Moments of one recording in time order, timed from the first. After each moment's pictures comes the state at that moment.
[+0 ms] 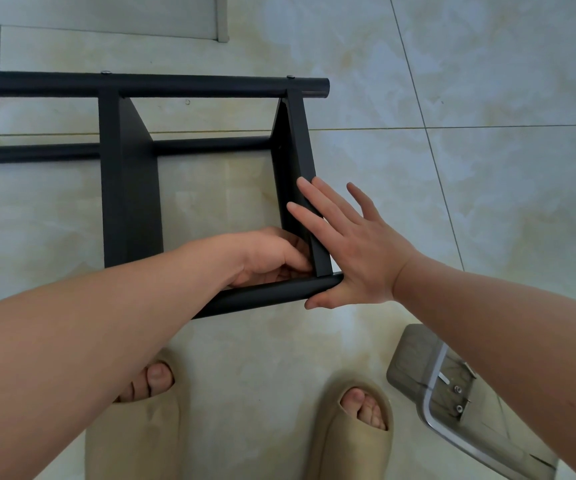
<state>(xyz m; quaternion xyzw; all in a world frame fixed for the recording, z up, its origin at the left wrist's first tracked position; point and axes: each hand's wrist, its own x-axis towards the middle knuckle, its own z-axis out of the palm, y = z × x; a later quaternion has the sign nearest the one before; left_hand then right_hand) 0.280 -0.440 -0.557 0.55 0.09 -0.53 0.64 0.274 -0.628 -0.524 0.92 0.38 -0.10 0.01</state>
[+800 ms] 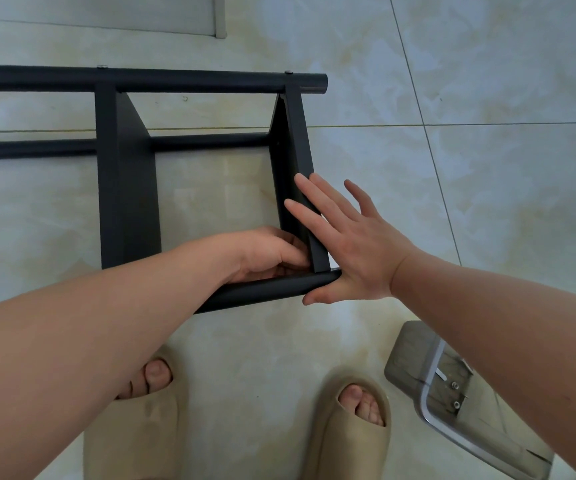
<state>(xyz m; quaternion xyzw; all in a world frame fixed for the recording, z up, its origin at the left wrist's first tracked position) 0.278 -0.439 -0.560 0.55 0.08 -0.54 0.64 0.275 -0.627 -0.523 0.92 0.39 -0.11 0.01</state>
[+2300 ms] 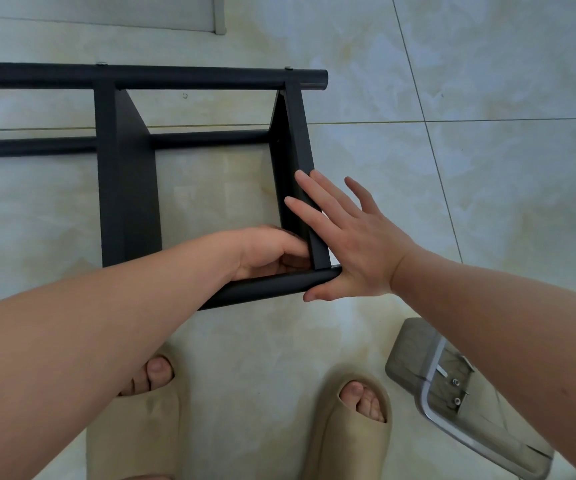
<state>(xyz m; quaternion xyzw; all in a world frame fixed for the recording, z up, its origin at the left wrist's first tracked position) 0.277 -0.442 -0.557 0.53 0.09 -0.55 0.65 0.274 -0.628 -0.526 0.92 0.39 -0.09 0.00</state>
